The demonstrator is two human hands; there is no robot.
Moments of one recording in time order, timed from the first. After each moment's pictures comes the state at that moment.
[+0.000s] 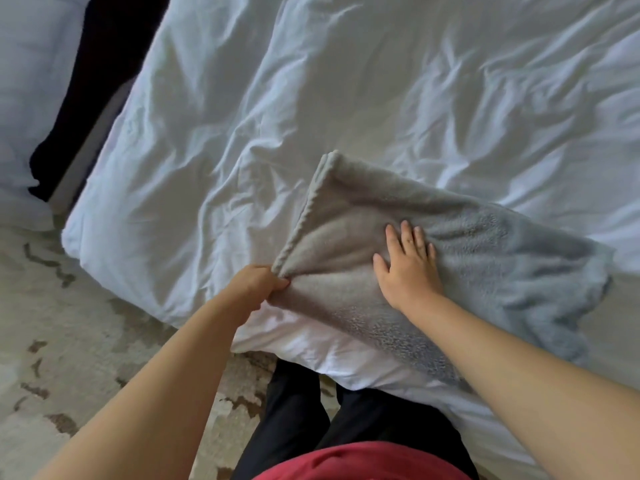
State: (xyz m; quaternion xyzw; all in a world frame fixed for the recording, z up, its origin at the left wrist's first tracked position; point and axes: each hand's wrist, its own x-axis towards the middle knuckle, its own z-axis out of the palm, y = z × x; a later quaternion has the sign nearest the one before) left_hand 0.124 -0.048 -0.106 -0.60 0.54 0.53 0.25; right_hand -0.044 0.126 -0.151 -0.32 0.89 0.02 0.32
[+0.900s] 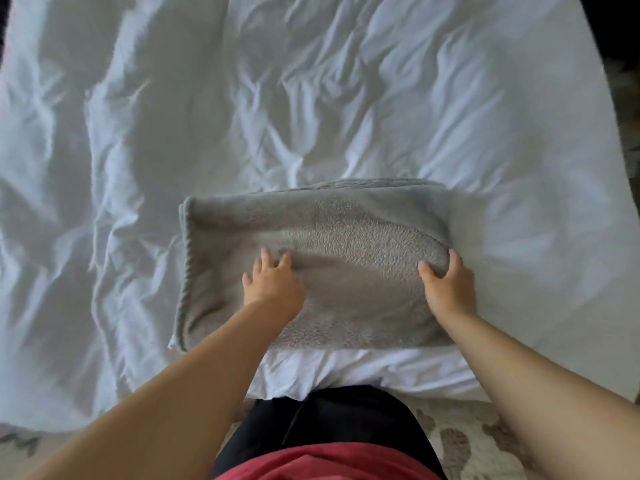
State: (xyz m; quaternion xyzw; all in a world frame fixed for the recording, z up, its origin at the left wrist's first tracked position) left_hand -0.004 0.098 -0.103 -0.25 0.89 0.16 0.35; right_hand -0.071 0.352 -0.136 0.22 0.92 -0.25 0.21
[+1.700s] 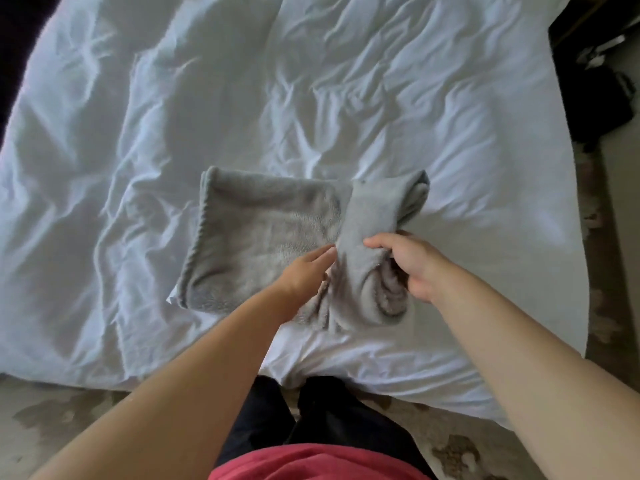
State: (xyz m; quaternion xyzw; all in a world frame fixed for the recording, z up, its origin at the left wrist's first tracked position) left_hand 0.028 0.128 -0.060 -0.33 0.59 0.70 0.23; right_hand -0.067 0.265 -0.018 0.18 0.71 -0.54 0.43
